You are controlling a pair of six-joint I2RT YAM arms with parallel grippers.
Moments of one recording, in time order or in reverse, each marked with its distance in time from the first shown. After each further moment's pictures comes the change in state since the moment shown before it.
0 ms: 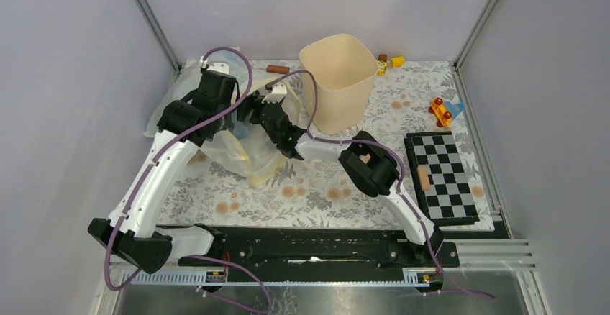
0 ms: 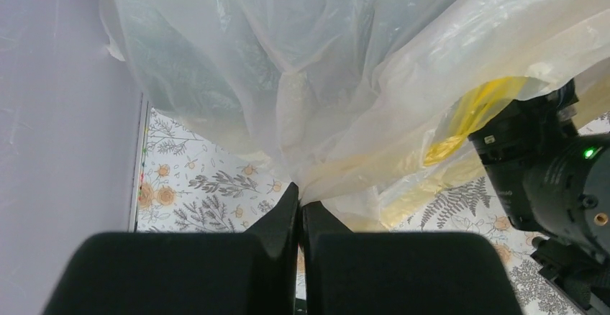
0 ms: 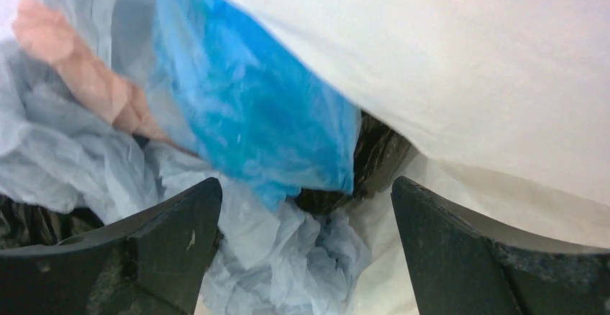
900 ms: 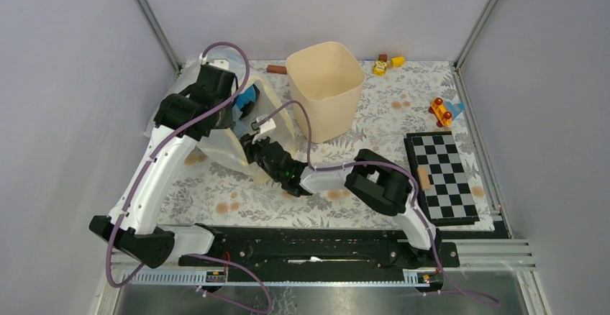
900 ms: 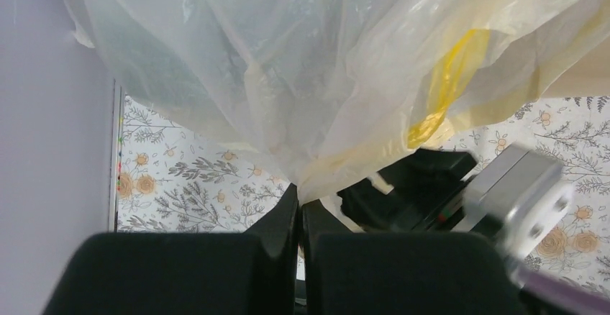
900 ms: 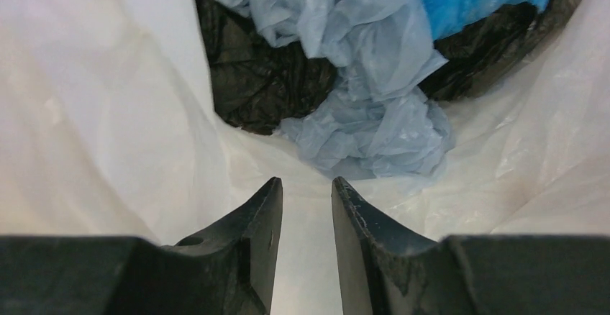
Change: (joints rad) left arm 0.001 0.025 0.090 -0.094 0.080 -0.045; right arm 0.178 -0.216 -0.403 0.218 -0.040 -0.151
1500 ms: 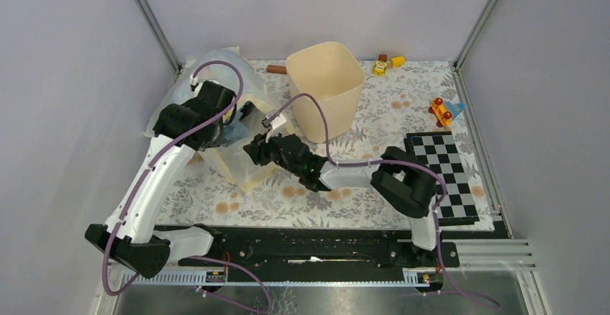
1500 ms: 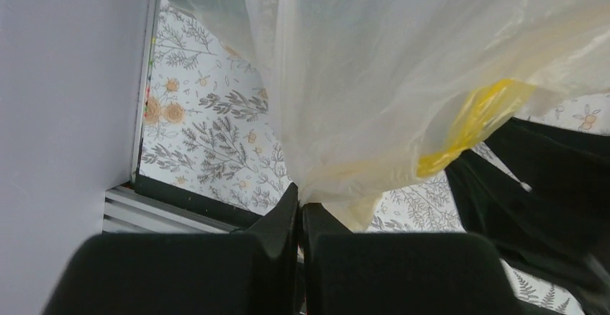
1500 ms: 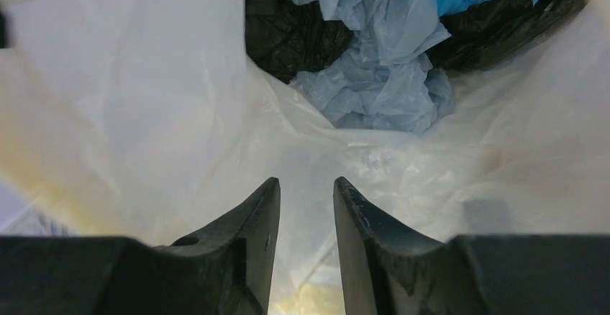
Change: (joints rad) left arm 0.000 -0.048 -0.118 -0.150 -0.085 -0.129; right arm -0.047 -0.238 -0.216 -0.099 -0.245 -0.059
